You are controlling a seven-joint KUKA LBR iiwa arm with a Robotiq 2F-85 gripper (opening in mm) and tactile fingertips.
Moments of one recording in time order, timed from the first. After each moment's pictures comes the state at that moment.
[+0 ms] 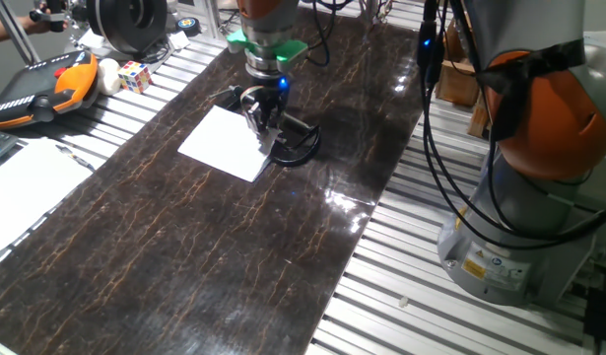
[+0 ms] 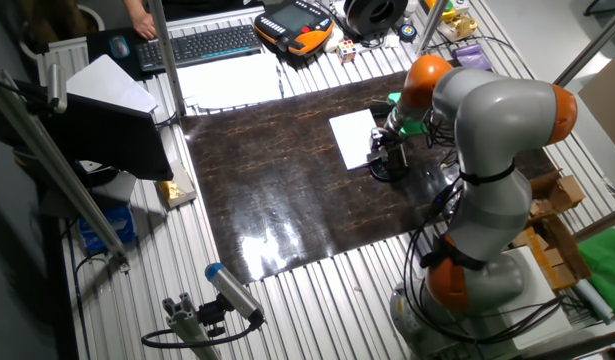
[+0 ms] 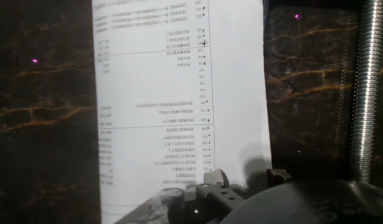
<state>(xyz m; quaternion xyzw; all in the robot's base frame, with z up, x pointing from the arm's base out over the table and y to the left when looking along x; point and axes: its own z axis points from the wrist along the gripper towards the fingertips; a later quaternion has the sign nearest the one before) 0.534 -0.078 0.049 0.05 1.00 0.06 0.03</state>
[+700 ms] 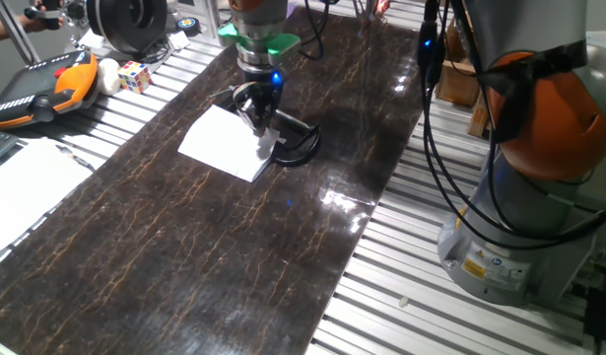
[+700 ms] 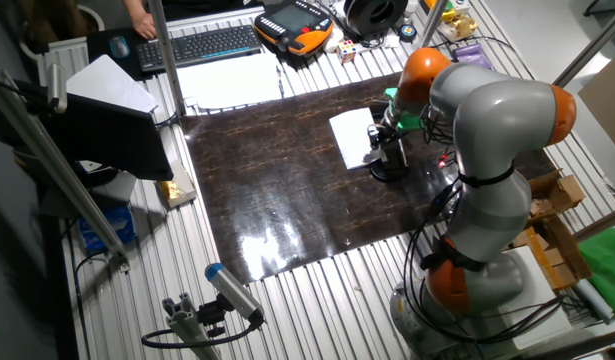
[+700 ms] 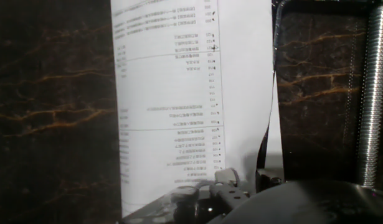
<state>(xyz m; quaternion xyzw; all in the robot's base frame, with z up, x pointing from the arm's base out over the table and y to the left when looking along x) 0.538 -0.067 0.066 0.05 1.00 0.06 0.02</state>
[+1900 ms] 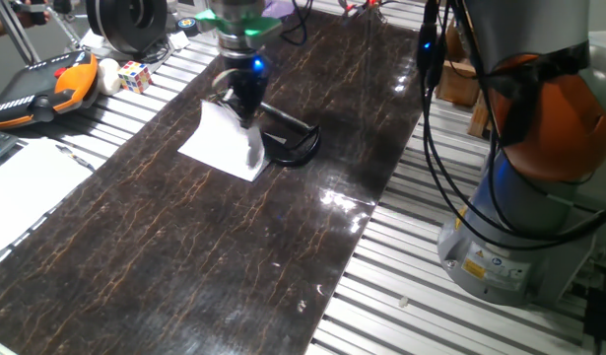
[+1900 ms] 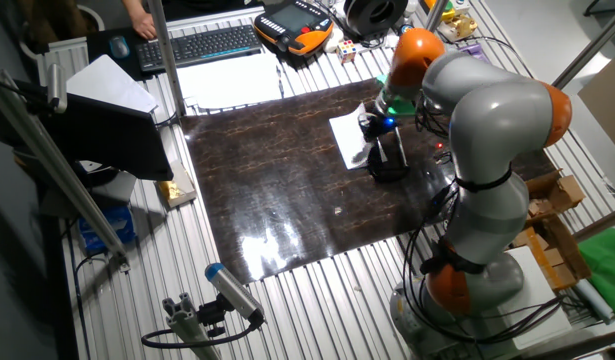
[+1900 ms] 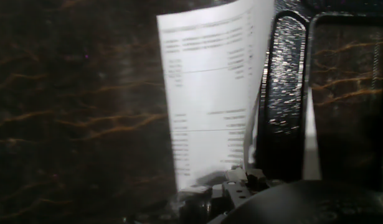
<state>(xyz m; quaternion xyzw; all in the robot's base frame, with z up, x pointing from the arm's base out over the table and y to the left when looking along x) 0.551 -0.019 0.118 0.07 1.00 0.06 -0.01</state>
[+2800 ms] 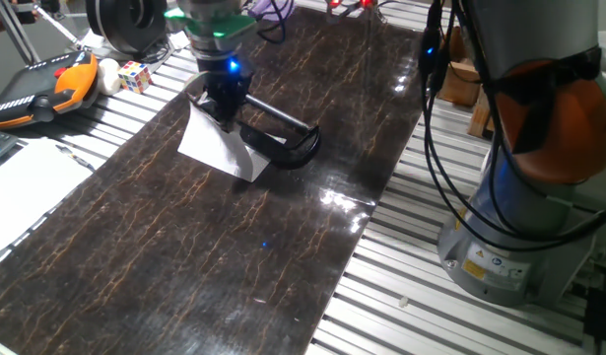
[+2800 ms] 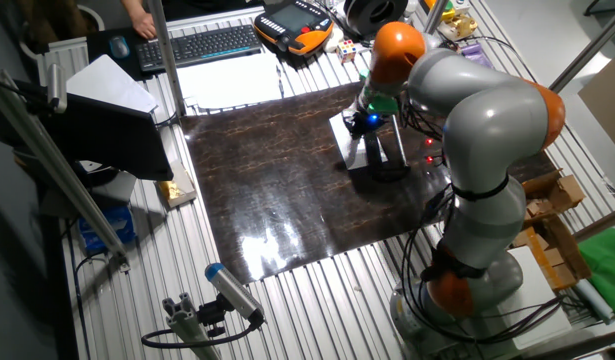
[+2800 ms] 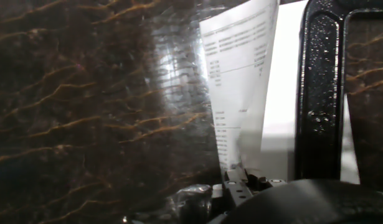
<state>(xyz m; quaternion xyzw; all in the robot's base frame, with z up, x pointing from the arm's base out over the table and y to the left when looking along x) 0.554 0.022 0.141 0.09 1.00 0.03 -0.01</state>
